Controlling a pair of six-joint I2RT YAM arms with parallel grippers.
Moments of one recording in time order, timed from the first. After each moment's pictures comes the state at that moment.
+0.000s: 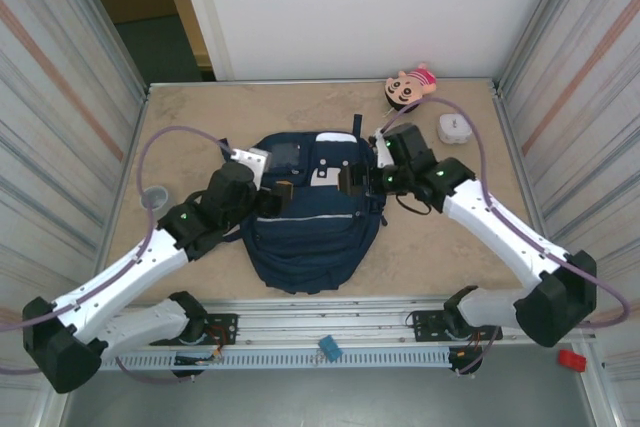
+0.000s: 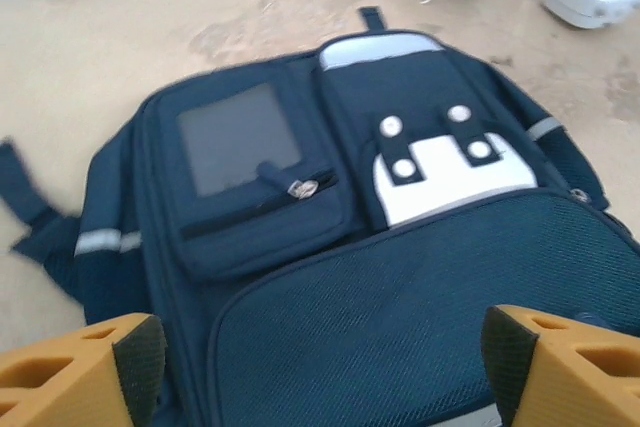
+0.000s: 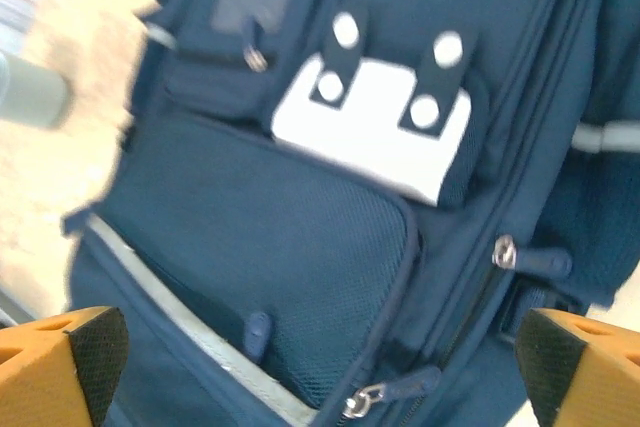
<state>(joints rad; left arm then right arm) -0.73 0.98 0.83 -0.45 -0.26 -0.31 0.60 1.28 1.10 -0.67 -0.18 0.47</state>
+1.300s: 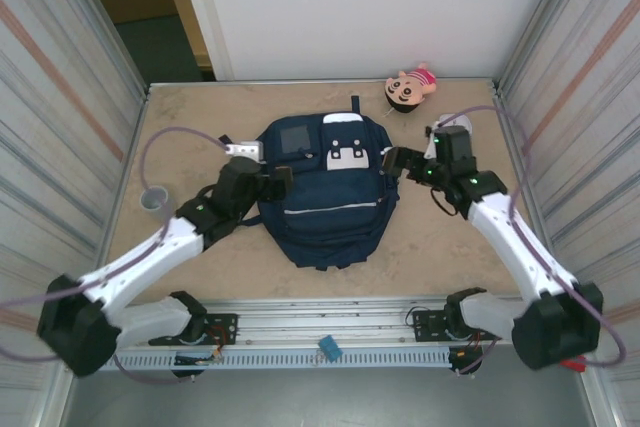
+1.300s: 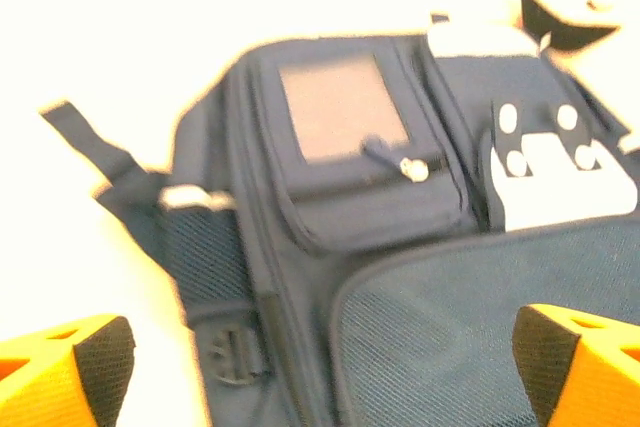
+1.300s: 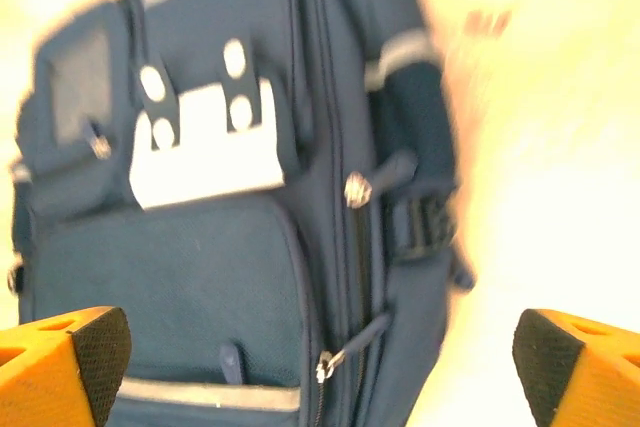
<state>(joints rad) -0.65 1.06 0.78 -0.24 -0.39 -0.38 0.27 1.10 0.94 -0.51 -0.07 0.45</state>
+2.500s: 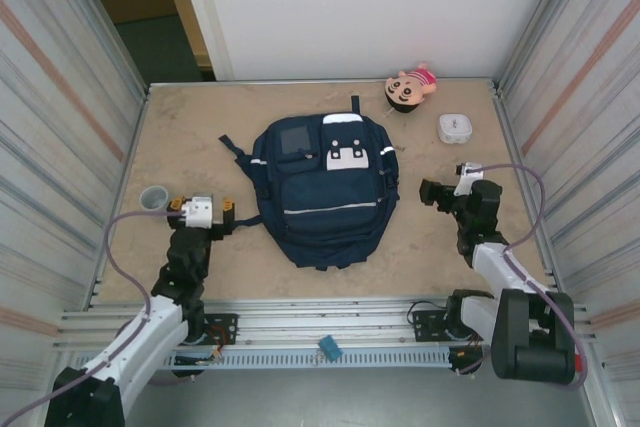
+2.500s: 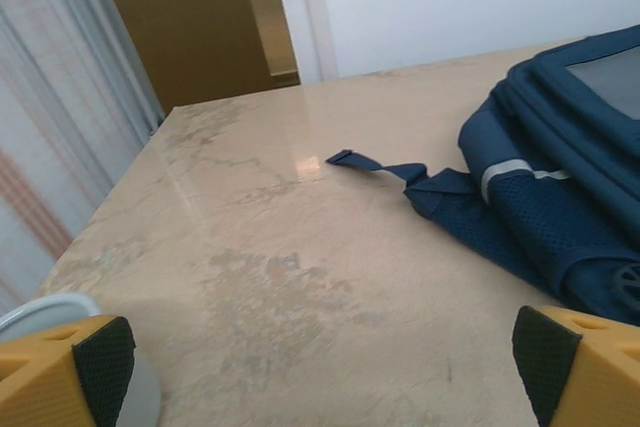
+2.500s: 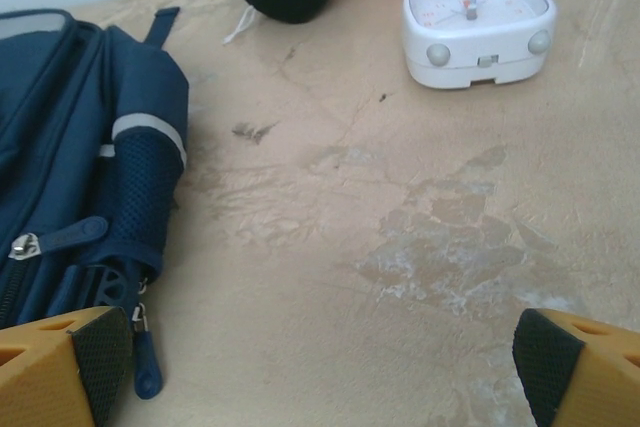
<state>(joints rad) -0.32 0.60 0.01 0.42 -0.39 0.14 -0.09 1.08 0.30 0.35 -0.16 0.12</state>
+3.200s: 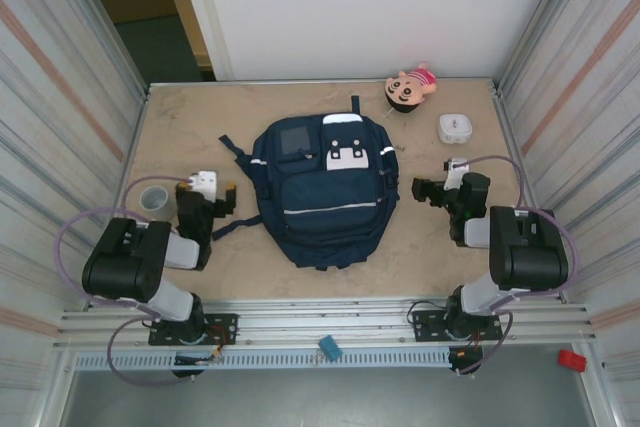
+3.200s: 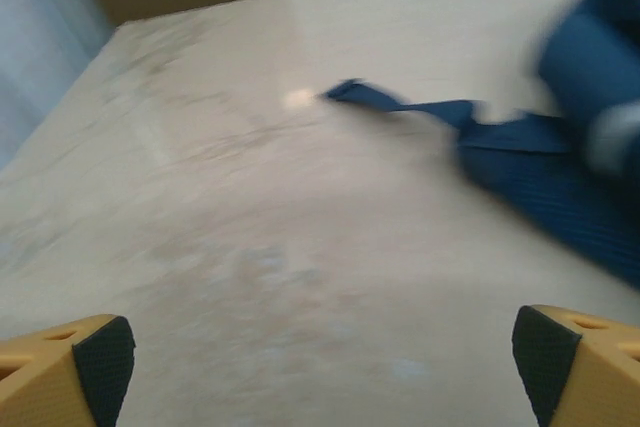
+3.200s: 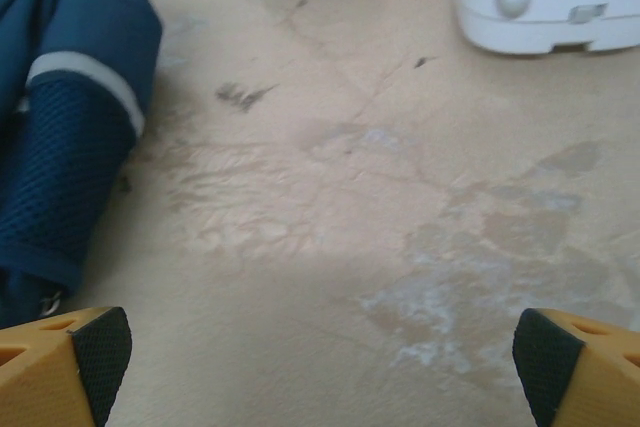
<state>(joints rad) -0.06 1.51 0.23 0.95 -0.19 0.10 -0.09 1.54 0.35 0.72 -0.23 0.04</state>
